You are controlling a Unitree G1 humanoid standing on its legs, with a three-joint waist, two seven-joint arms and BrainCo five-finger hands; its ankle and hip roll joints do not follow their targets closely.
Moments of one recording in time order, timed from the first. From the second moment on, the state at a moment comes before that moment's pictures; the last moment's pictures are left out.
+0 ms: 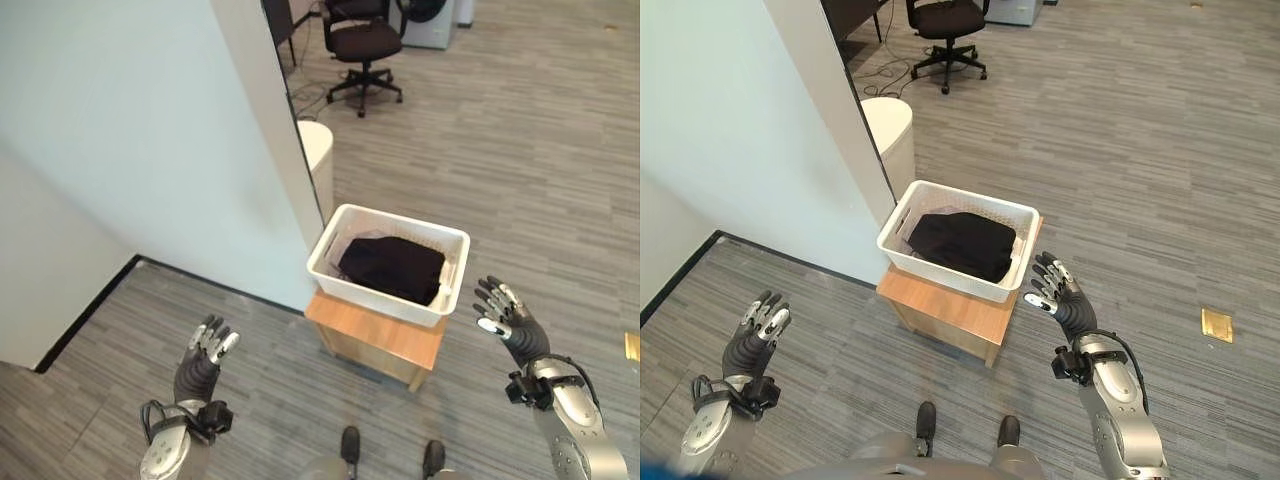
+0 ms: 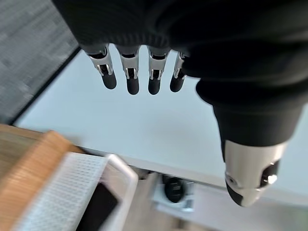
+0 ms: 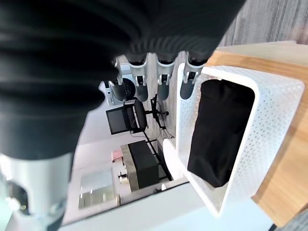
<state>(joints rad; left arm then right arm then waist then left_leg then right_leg) 0.34 0.25 0.16 -0.12 -0.59 -0.01 0.01 0.19 -0.35 -0.01 -0.16 0.47 0.02 0.15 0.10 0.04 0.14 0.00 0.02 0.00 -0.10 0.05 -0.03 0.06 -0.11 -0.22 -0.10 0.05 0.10</state>
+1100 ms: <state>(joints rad) 0.26 0.27 0.06 -0.11 -0.50 0.03 0.02 0.29 -0.30 -0.29 -0.05 0.49 -0.03 -0.01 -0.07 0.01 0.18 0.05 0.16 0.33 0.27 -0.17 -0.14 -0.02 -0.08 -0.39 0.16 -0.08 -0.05</state>
